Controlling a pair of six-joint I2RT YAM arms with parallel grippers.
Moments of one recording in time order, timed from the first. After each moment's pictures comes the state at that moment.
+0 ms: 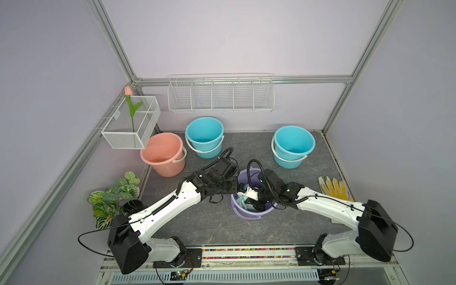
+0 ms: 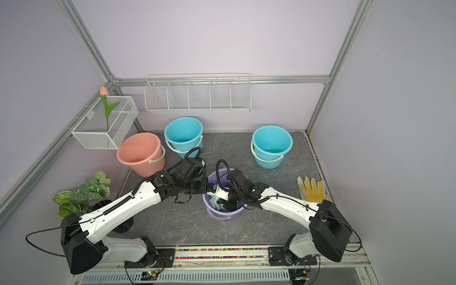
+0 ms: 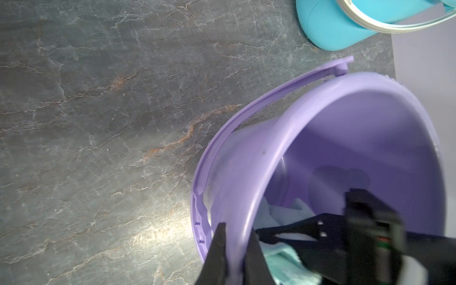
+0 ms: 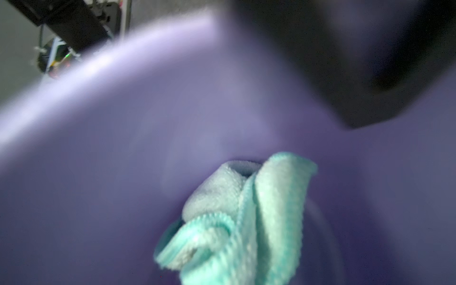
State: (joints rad) left arm -0.85 1.32 1.16 -0.77 0.00 -0.71; right arm 0.87 1.33 0.88 -0.32 -0.32 -0.45
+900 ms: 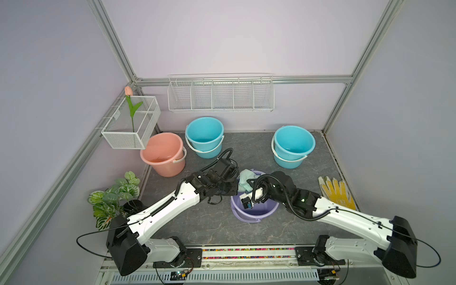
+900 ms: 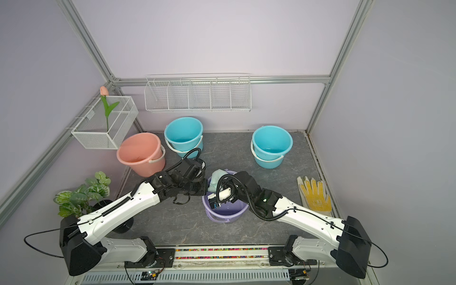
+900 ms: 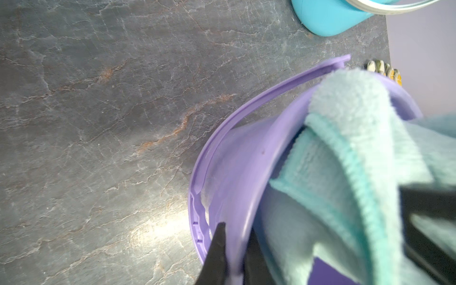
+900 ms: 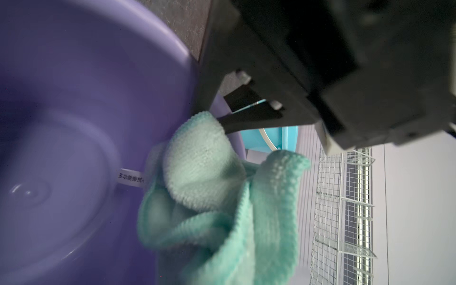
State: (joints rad) left arm -0.85 1.30 1.14 -0.78 0.06 -0.67; right arm 0.96 1.21 0.83 -0.10 0.10 -1.38
